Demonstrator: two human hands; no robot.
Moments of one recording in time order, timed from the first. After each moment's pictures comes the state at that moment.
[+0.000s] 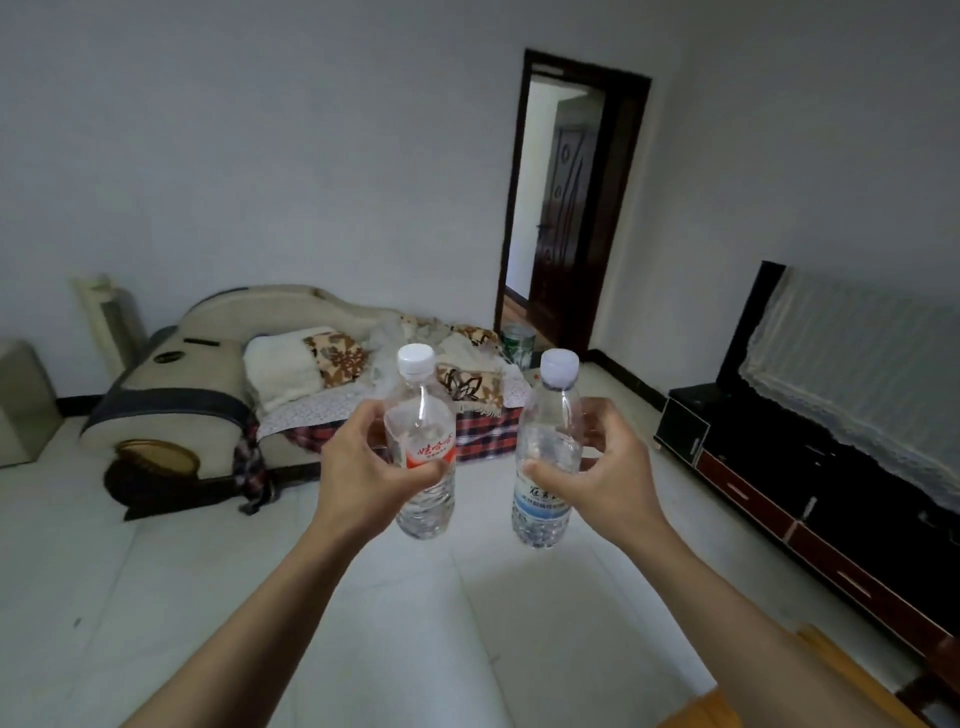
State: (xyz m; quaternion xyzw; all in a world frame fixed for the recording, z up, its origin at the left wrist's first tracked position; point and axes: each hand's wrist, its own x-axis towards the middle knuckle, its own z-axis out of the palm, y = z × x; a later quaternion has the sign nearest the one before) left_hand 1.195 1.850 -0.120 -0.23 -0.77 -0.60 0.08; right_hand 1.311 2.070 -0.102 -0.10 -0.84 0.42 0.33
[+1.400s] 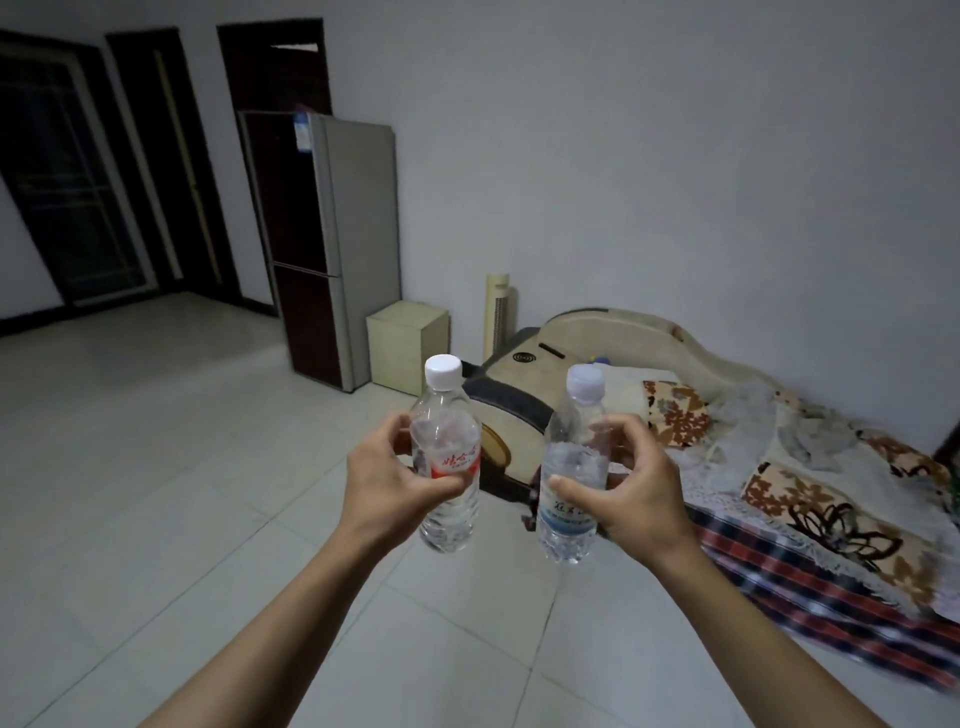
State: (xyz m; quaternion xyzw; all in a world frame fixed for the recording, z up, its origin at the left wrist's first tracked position) left_hand 0.948 1.595 -0.129 0.08 -0.82 -0.49 0.28; right_hand 0.874 1.838 -0.124 0.24 -0.80 0.52 0.15
